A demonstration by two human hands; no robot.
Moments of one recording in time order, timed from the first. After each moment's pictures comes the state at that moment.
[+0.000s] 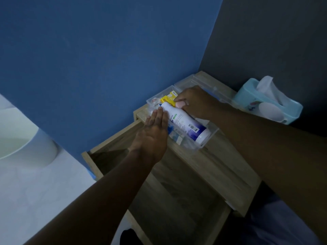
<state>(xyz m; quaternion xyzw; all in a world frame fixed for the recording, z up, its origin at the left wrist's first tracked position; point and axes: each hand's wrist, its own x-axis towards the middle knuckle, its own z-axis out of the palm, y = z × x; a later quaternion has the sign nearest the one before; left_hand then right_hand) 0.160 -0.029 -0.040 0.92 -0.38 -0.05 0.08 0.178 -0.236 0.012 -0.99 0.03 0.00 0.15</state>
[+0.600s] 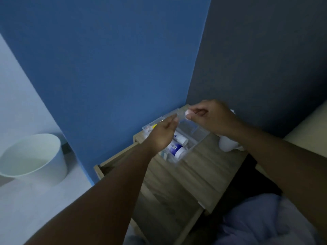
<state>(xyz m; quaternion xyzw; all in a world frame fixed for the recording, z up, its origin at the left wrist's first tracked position) 0.108 -0.064 0.105 0.74 -0.22 -0.23 0.60 0.044 -0.238 0.170 -0.95 0.05 -0.17 0.26</state>
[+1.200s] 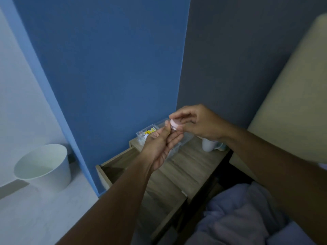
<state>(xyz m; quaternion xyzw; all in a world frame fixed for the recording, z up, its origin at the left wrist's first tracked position) -0.026 -0.053 0.172 0.38 -0.11 -0.33 0.86 -0.072 -0.211 0.243 -0.89 -0.09 -0.08 0.45</state>
